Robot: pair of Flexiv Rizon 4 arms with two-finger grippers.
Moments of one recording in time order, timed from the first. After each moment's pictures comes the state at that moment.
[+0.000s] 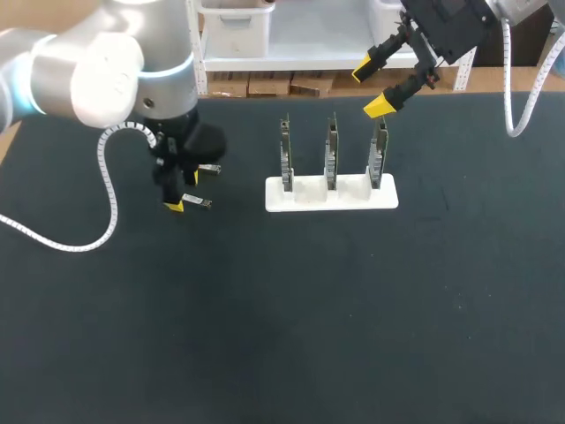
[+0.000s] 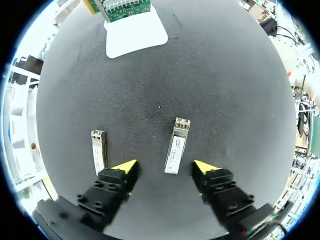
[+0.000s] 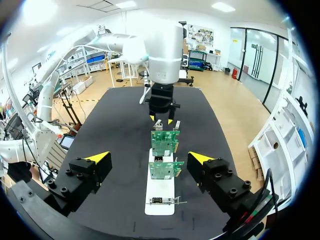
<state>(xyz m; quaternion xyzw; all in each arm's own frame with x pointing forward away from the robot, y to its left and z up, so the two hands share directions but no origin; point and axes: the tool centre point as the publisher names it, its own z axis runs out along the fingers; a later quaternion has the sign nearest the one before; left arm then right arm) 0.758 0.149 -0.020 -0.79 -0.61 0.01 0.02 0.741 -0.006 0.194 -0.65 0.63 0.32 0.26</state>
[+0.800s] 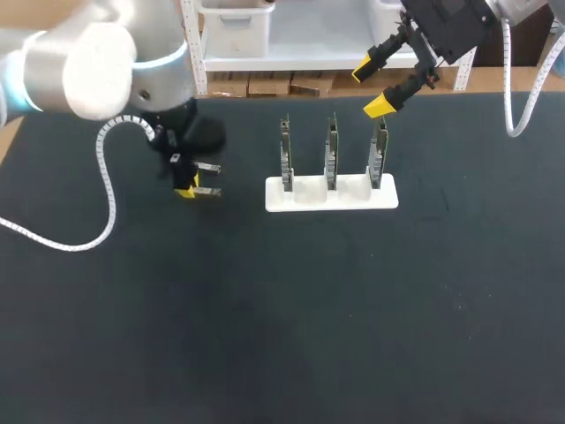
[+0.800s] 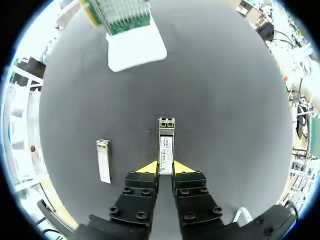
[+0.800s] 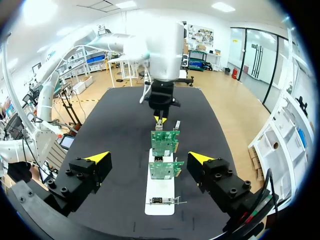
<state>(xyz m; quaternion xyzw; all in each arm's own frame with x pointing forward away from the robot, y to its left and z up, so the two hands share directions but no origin) 0.756 0.134 -0.005 -0.79 -0.62 0.05 0.00 0.741 -0.006 0.194 -0.65 0.63 0.32 0.26</state>
